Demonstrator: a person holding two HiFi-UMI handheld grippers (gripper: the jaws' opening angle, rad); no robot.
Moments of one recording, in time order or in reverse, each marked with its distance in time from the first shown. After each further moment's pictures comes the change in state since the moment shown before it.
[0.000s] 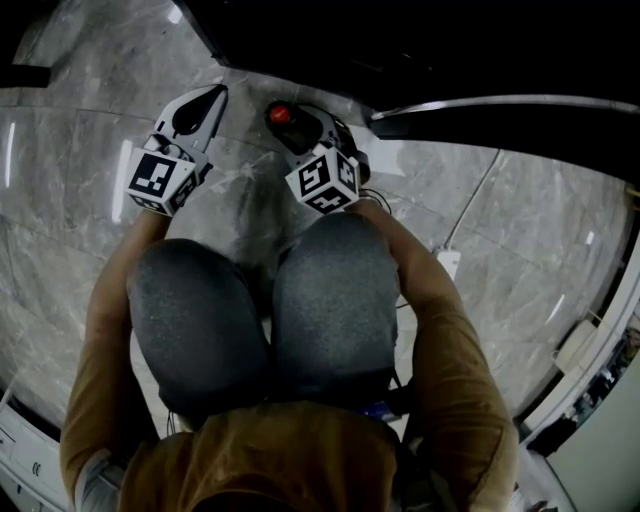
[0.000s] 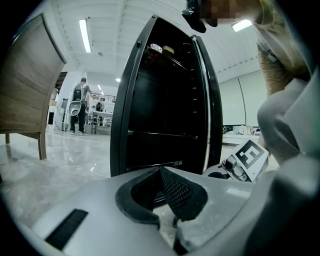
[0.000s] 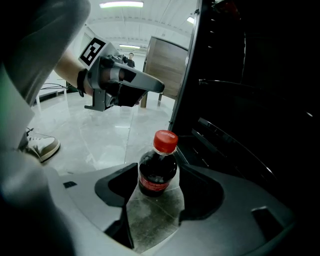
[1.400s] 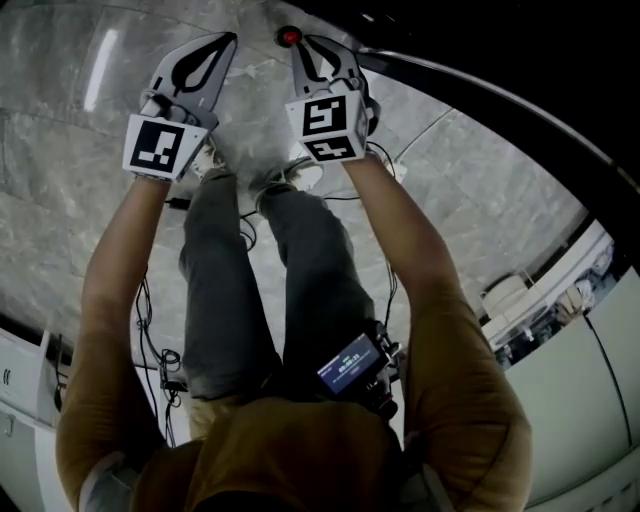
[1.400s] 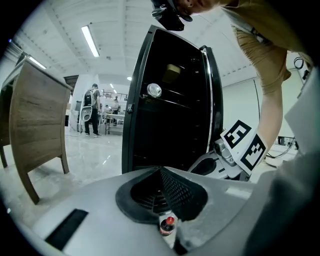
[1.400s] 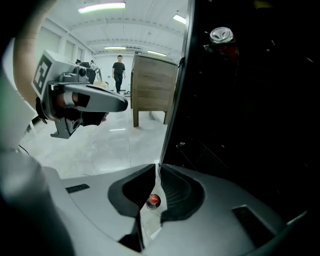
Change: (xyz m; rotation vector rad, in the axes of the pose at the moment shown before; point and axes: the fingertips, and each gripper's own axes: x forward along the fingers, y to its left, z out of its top) left arm -0.100 -0.035 0.233 -0.034 0.032 0.139; right arm -0.169 -0.050 0.227 0.120 0.053 -0.038
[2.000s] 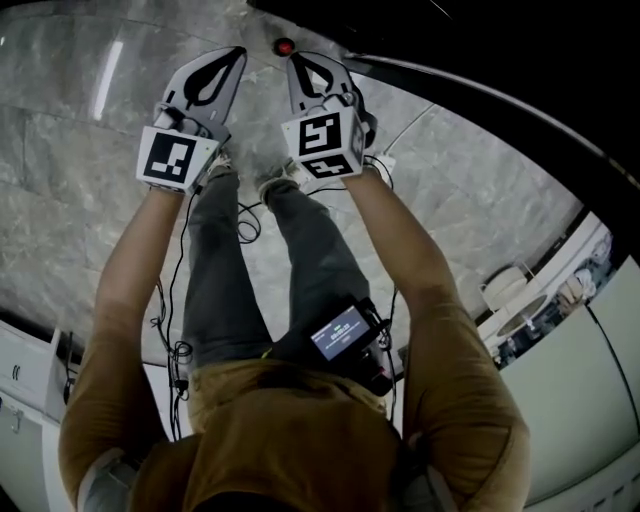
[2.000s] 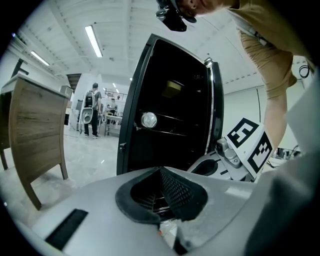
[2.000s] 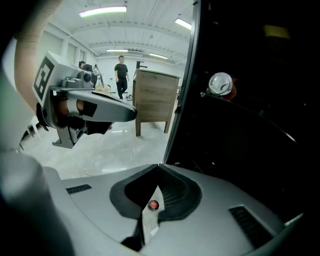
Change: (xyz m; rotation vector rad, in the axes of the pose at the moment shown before) left arm -0.044 -0.021 0.141 -0.057 -0.034 -0.004; right arm -0.111 0.003 0.118 -0.022 -0.014 0.015
